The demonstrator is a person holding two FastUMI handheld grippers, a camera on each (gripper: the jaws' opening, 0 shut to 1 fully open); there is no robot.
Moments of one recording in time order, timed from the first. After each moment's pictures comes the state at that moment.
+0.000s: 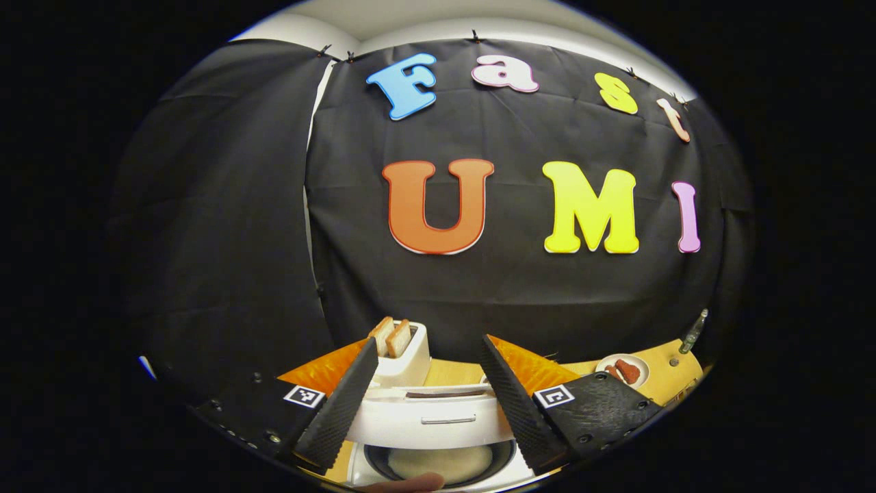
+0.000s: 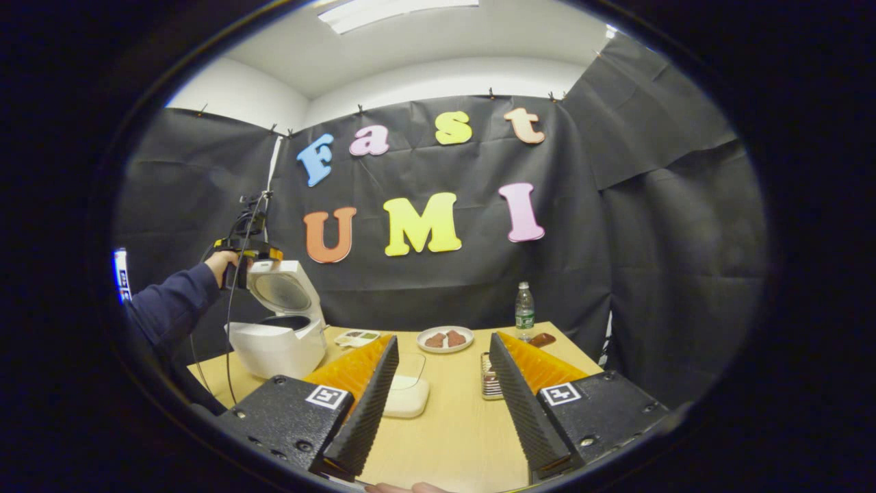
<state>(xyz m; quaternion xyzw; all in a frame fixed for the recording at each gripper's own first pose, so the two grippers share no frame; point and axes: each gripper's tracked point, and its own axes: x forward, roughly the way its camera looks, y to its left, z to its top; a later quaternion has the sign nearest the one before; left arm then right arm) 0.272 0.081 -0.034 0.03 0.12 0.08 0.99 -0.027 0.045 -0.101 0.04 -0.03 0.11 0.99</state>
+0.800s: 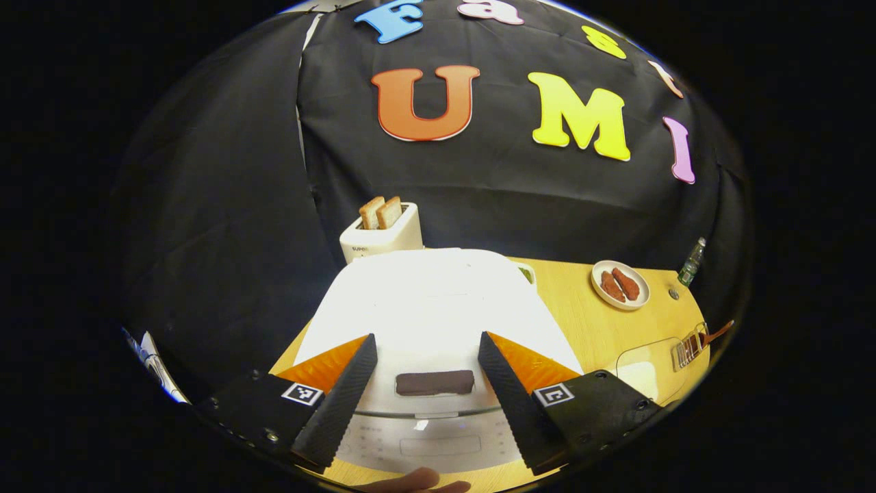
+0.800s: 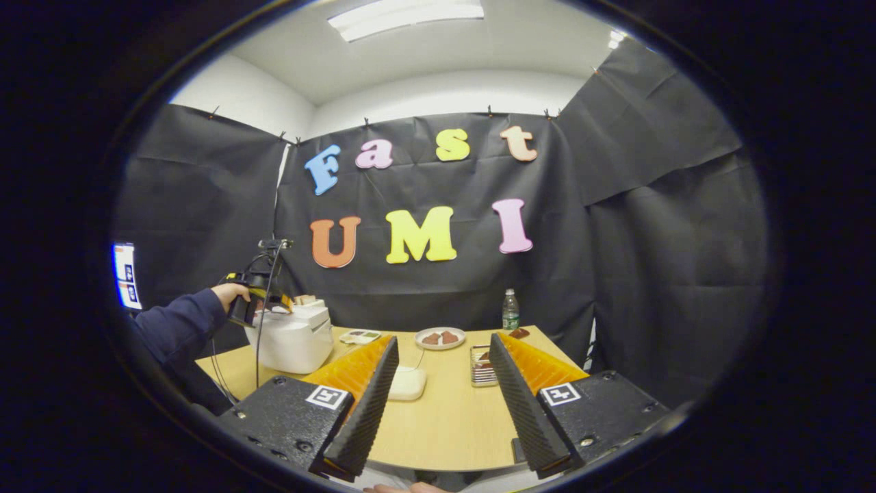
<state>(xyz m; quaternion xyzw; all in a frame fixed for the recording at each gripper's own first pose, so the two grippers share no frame) 0.174 0.061 -0.164 0.04 0.30 0.05 0.95 -0.123 0.028 -0.093 0.02 -0.05 0.10 0.99</state>
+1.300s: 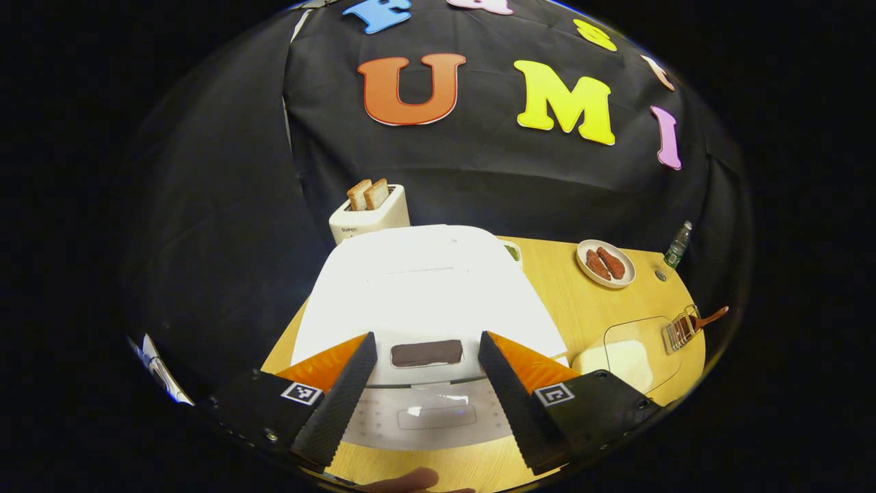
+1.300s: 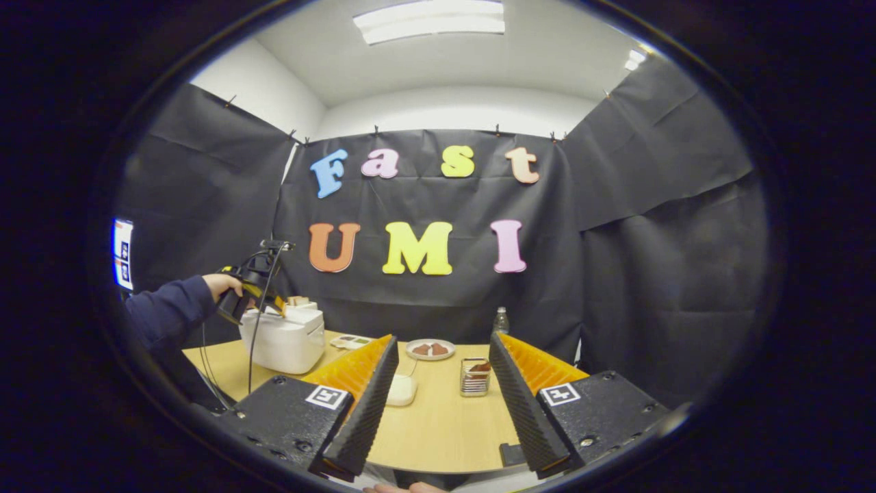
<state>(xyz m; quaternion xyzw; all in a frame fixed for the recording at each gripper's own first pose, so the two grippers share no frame) 0.154 0.055 -0.175 0.03 0.34 0.03 0.94 -0.140 0.039 -0.083 -0.01 -0.08 0.08 0.99</state>
